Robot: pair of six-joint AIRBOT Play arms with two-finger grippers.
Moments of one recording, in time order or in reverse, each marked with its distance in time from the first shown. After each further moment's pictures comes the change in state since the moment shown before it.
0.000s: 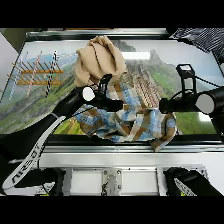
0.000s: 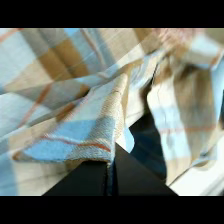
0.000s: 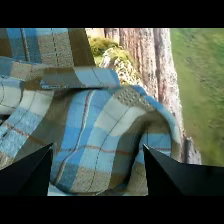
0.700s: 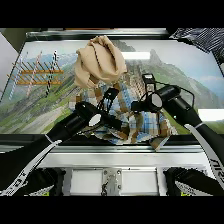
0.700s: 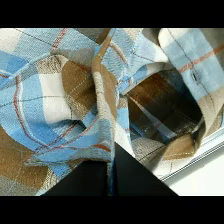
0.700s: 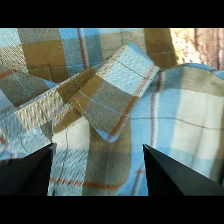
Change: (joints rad) left arm -0.233 0.174 -0.154 0.454 -0.061 -0.291; right arm 0.203 -0.347 0.031 0.035 -0.197 0.232
